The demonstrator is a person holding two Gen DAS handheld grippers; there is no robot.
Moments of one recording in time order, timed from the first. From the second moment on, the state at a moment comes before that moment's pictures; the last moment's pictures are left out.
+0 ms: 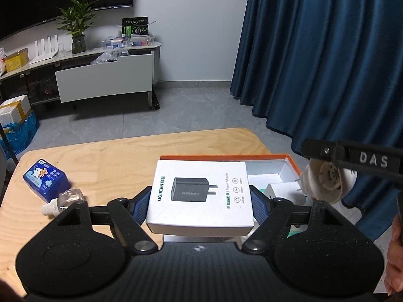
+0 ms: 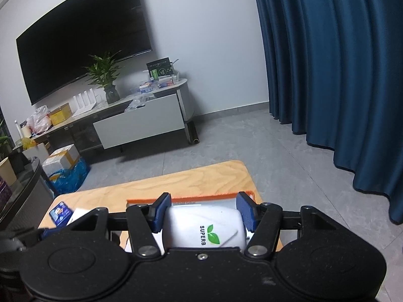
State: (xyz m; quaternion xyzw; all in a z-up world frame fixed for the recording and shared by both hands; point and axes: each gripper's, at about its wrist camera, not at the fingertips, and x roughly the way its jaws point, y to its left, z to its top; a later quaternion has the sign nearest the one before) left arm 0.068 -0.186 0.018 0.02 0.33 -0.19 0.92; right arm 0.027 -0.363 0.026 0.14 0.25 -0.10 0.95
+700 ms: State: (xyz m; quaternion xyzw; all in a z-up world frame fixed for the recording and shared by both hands) left arm 0.102 -0.210 0.000 0.03 0.36 -0.23 0.91; right arm 0.005 -0.383 0.029 0.15 0.19 -0.12 0.96
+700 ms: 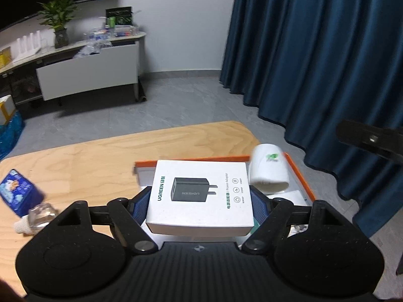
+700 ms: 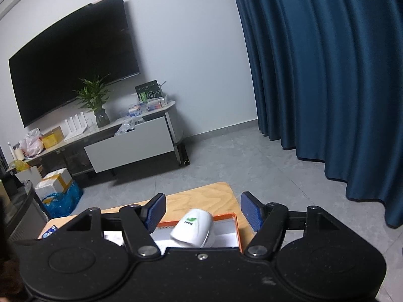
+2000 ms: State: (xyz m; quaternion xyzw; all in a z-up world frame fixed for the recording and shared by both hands) left arm 0.062 -0.100 0.029 -0.01 0.36 -0.10 0.93; right arm 0.003 -0.265 0.044 0.09 0.23 -0.02 0.97
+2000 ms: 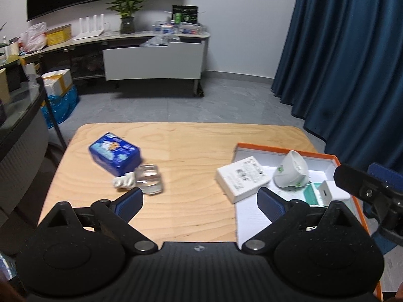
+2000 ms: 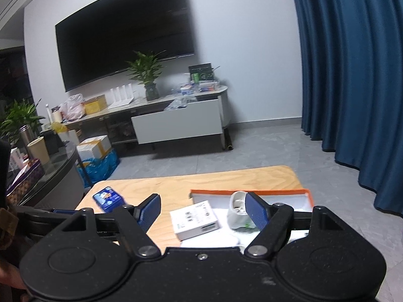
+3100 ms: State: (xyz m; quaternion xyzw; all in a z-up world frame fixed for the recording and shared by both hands) left arm 0.137 0.010 -0.023 -0.03 0.38 -0.04 0.92; right arm 0.054 -0.184 0.004 0.05 0.30 0.07 0.95
